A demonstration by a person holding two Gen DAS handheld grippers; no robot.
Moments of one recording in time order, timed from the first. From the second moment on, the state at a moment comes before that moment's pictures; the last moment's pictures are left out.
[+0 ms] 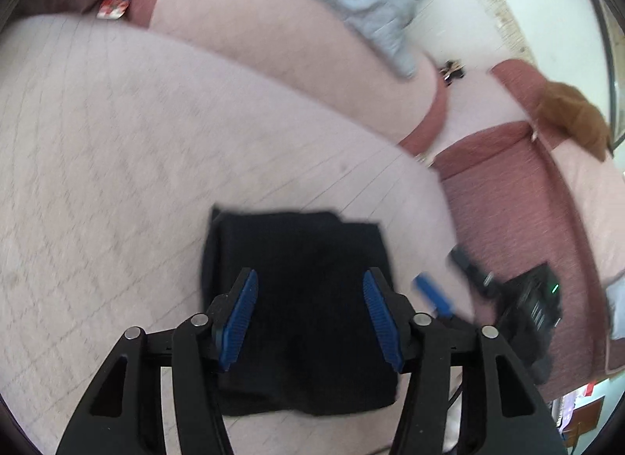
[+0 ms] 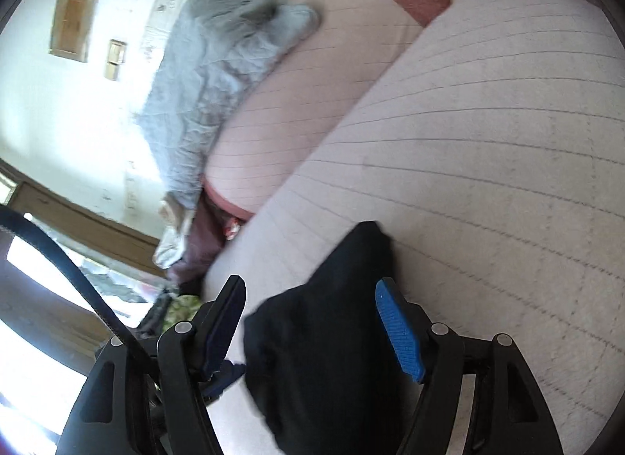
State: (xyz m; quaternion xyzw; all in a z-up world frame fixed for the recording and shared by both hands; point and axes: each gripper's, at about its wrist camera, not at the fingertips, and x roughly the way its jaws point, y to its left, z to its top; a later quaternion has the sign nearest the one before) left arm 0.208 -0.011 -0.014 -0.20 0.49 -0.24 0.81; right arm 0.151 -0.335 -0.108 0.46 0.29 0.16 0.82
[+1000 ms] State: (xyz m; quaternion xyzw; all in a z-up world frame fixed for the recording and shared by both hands) left arm 0.022 0.054 0.075 -0.02 0.29 -0.09 0.95; right arm 0.069 -0.244 -0.090 0.33 0.32 0.17 0.87
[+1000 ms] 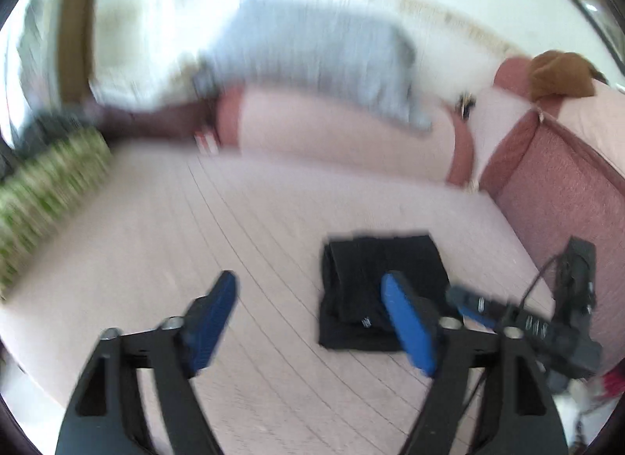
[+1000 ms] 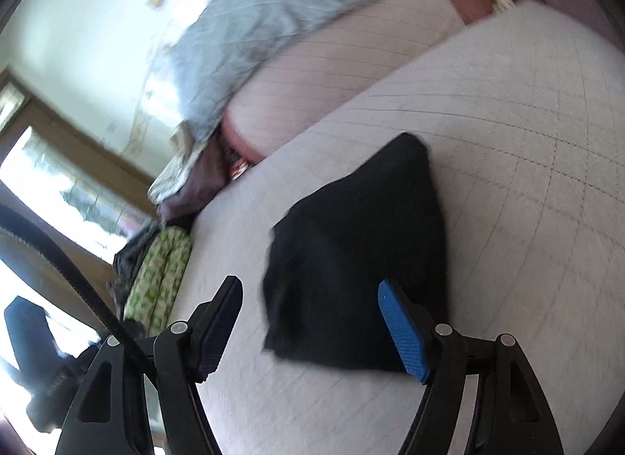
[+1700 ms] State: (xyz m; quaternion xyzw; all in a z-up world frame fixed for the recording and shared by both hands) left arm 0.020 0.015 0.001 0.05 0.29 -0.10 0.95; right arm -0.020 -0.227 -0.126 0.19 0.33 0.03 0.92
